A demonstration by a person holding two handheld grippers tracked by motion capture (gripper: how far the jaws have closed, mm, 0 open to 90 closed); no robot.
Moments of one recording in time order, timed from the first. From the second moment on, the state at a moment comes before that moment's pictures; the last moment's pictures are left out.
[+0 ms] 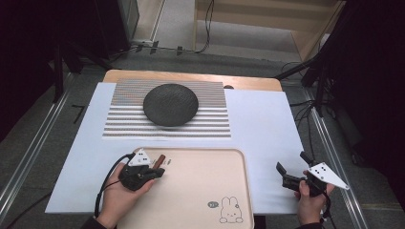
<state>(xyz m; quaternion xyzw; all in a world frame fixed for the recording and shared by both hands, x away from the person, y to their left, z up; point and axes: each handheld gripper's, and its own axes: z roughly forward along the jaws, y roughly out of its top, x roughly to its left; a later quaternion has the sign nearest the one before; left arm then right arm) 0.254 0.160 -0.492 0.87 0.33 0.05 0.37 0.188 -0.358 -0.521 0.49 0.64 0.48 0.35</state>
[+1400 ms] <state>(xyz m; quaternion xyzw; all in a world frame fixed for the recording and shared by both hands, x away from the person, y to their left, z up) 0.266 0.219 -0.493 0.85 0.39 0.05 0.35 0.188 -0.359 -0.521 0.48 0.64 0.49 0.35</state>
